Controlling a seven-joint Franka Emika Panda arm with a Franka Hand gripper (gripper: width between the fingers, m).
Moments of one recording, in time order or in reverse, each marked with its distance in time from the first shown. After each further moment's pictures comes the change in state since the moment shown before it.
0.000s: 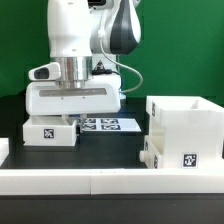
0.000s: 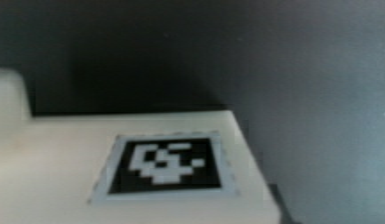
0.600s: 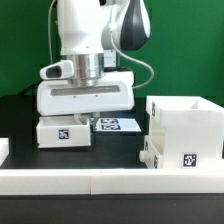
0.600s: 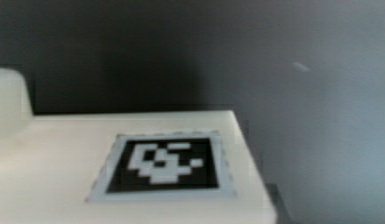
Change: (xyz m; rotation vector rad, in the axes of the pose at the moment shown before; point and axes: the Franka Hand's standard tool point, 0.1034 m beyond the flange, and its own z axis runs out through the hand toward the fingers) arm 0.025 -0.039 -0.012 0.033 -0.031 -0.082
